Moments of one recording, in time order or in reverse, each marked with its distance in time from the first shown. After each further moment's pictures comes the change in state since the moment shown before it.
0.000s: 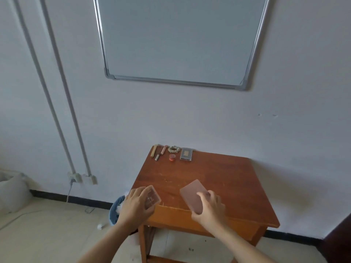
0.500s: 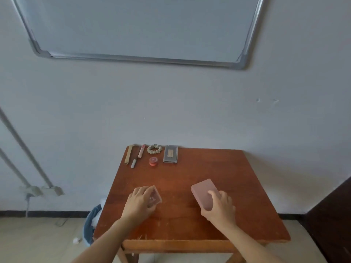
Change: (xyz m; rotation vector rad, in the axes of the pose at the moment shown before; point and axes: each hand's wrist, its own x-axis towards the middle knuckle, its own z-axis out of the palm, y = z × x) left_hand 0.156 -0.004 0.092 0.068 -0.327 0.097; right_hand 0.122 0.071 0.030 0.032 -0.015 0.329
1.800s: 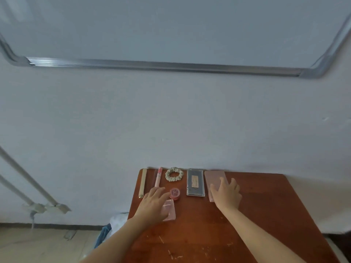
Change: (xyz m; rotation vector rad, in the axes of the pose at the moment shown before) left_hand 0.156 -0.070 -0.032 0.145 -0.211 0.109; right_hand 0.199 -0.109 0.016 0.029 0.068 0.210
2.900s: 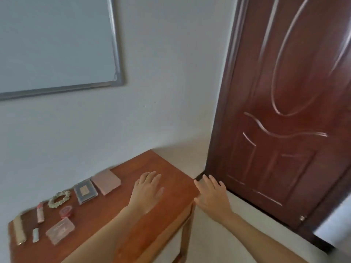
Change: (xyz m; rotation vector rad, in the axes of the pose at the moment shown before) left_hand -0.092 0.257 -0.001 0.028 0.152 0.729; right_hand -0.285 0.235 -0.104 -0.358 0.303 0.139
